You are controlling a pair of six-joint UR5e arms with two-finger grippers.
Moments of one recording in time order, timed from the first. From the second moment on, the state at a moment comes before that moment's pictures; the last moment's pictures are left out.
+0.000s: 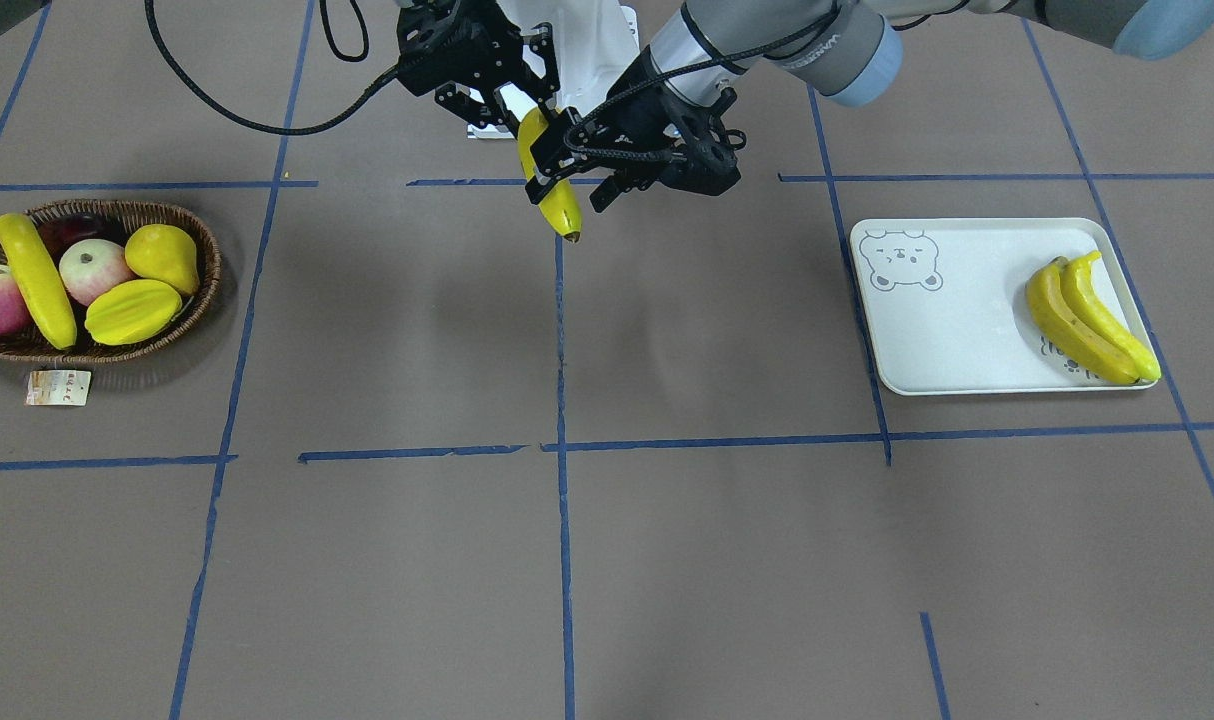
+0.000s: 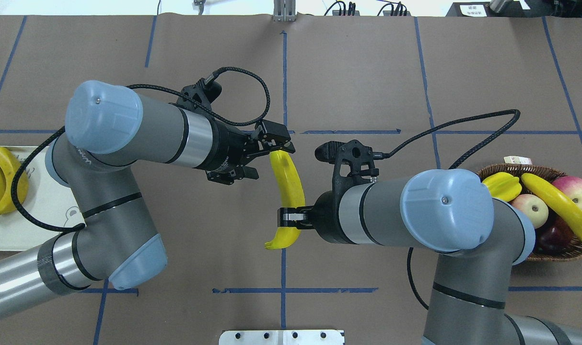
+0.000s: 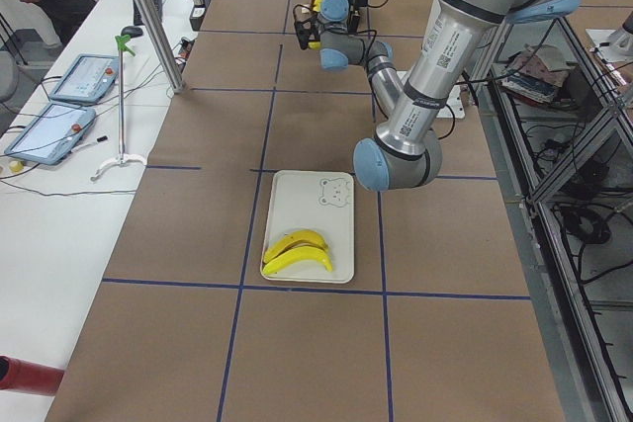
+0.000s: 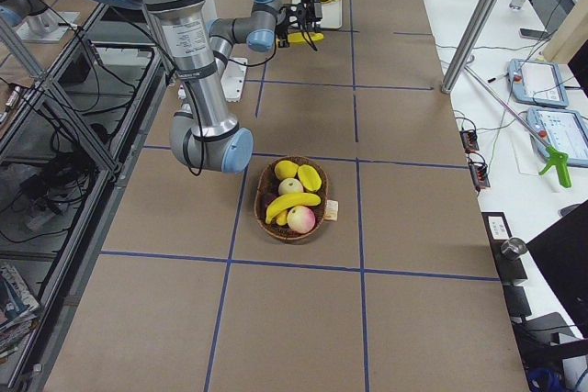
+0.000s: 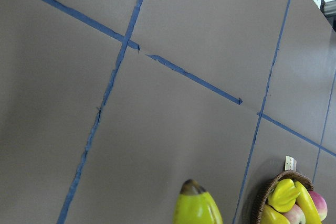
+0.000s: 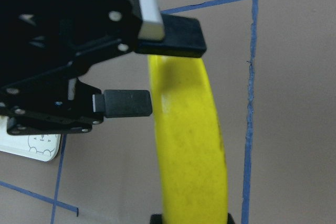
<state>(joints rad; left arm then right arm) -0.55 -2.16 -1.83 -2.15 -1.96 -1.82 0.36 -1.09 2.11 -1.30 1.74 1.38</state>
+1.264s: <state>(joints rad) -0.55 -2.18 -1.82 -2.15 -1.96 -1.86 0.35 -1.09 2.11 -1.30 1.73 1.39</state>
